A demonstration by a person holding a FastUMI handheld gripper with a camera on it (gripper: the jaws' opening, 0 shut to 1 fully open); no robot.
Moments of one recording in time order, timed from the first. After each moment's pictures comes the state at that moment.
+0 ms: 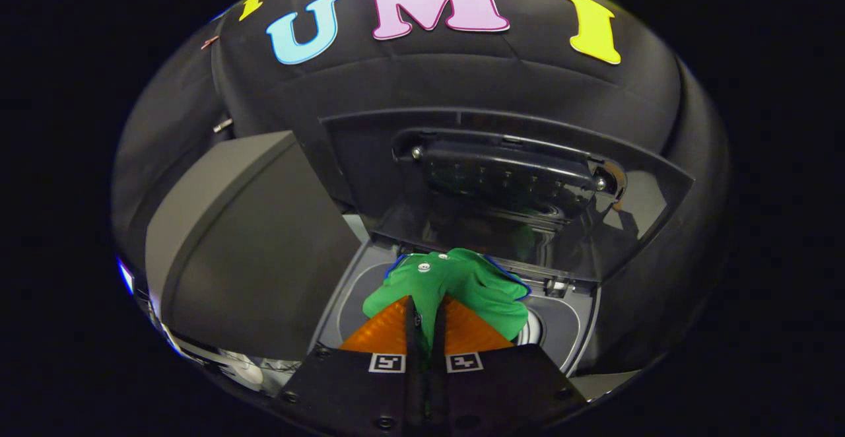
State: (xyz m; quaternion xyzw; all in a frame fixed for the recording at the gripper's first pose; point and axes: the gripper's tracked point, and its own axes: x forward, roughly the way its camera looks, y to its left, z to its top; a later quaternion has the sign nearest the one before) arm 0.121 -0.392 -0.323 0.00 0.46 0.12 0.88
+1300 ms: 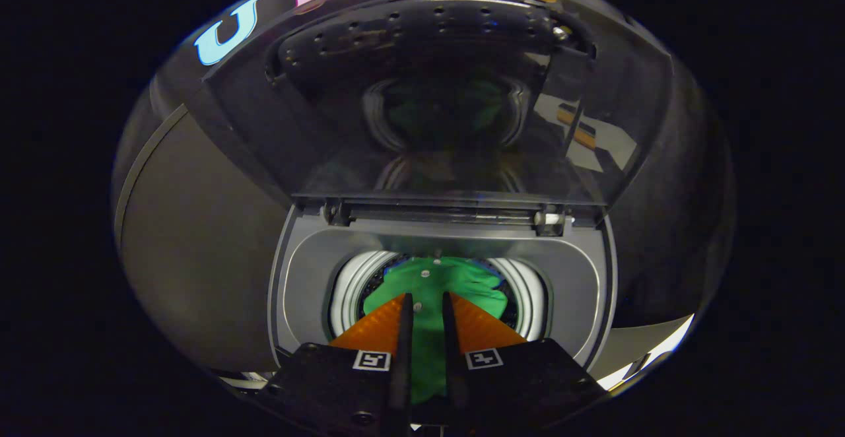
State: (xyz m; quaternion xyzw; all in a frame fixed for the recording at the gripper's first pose) arm 0.106 -0.425 -0.404 0.07 0.52 0.00 0.85
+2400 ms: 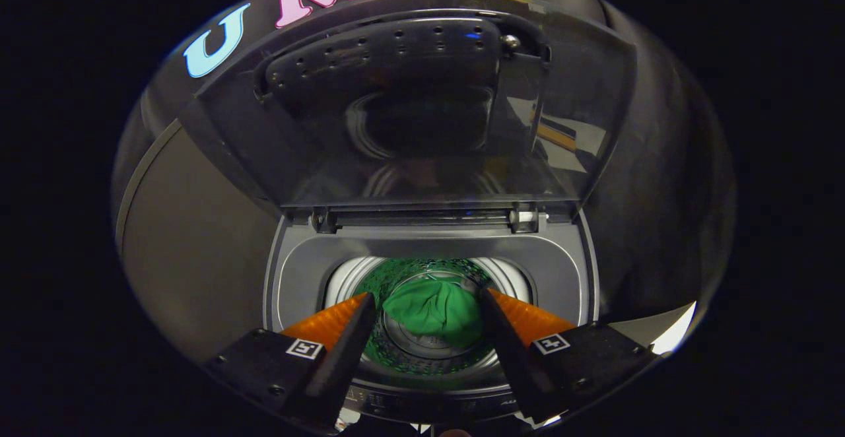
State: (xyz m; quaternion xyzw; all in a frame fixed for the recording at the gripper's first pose) arm 0.101 -0.441 -0.395 0.06 0.50 -0.03 0.86
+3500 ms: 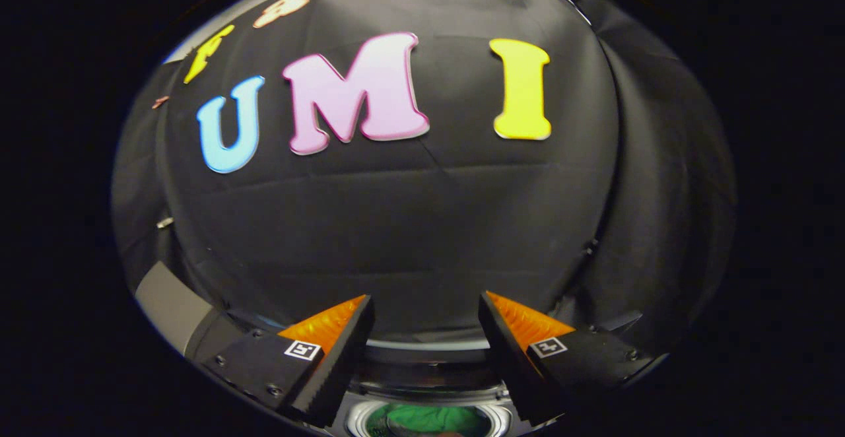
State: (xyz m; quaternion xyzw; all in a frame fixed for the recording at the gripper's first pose) arm 0.277 -0.455 -0.230 0.04 0.26 -0.02 0.97
